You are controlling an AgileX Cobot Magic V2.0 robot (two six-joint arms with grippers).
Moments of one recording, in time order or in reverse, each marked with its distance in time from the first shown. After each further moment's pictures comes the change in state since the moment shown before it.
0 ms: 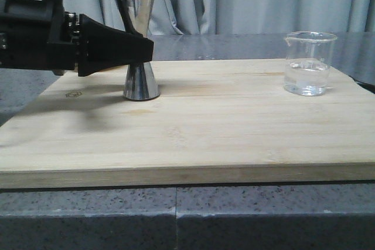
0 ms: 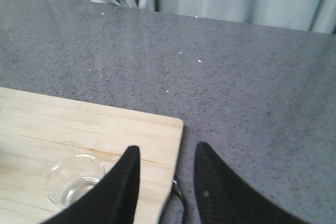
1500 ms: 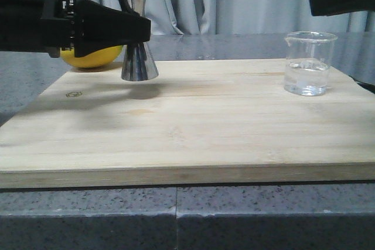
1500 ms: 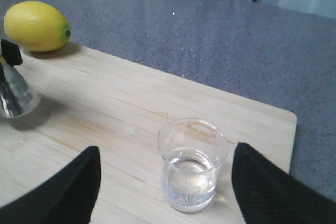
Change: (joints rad) left arm 0.000 -0.051 0.000 -0.016 0.002 -0.020; right arm 0.359 0.031 0.281 0.038 -0.402 -0.010
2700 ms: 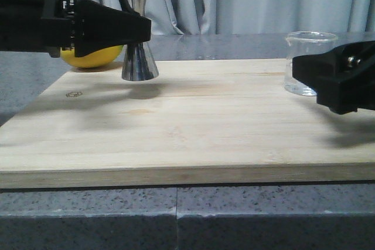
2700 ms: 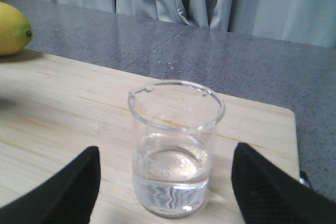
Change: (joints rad) left arm 0.000 0.000 0.000 -0.002 0.000 0.000; right arm 0.057 0.510 0.293 -0.156 -1.018 0.214
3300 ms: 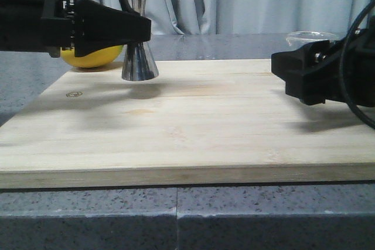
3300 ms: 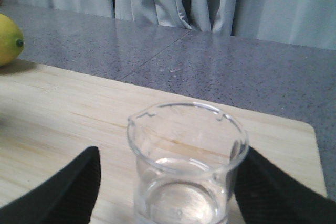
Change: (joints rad) left arm 0.000 0.000 0.000 0.000 0.000 0.000; right arm 0.000 0.117 -0.087 -0.002 -0.041 0.022
